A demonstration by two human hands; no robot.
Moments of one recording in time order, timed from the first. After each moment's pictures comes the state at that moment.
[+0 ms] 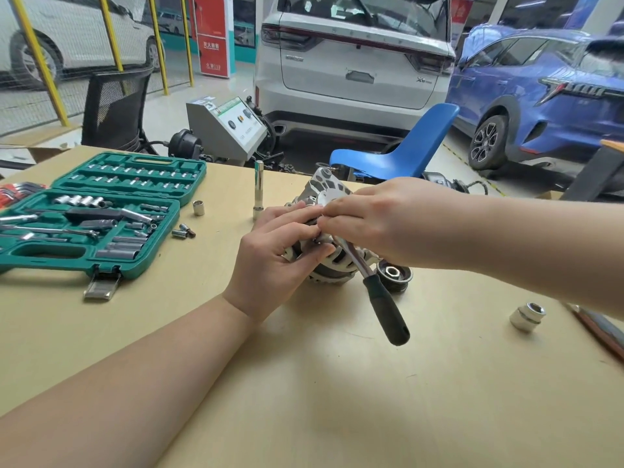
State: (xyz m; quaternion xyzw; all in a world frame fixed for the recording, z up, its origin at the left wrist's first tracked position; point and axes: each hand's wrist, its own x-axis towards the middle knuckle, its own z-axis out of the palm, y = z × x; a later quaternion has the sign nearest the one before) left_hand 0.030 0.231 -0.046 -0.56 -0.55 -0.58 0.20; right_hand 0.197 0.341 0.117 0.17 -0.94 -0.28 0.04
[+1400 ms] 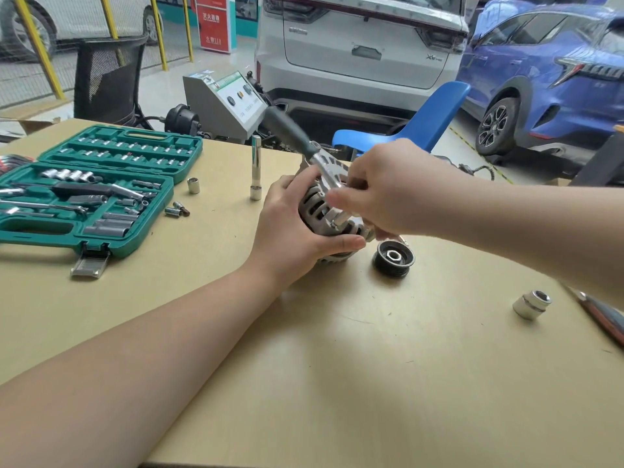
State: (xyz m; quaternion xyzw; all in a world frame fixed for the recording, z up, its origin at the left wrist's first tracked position) left_hand 0.042 0.258 -0.038 -0.46 -0.65 -0.60 0.00; right_hand 0.177 0.335 0.110 -0.23 -0.97 0.04 0.07
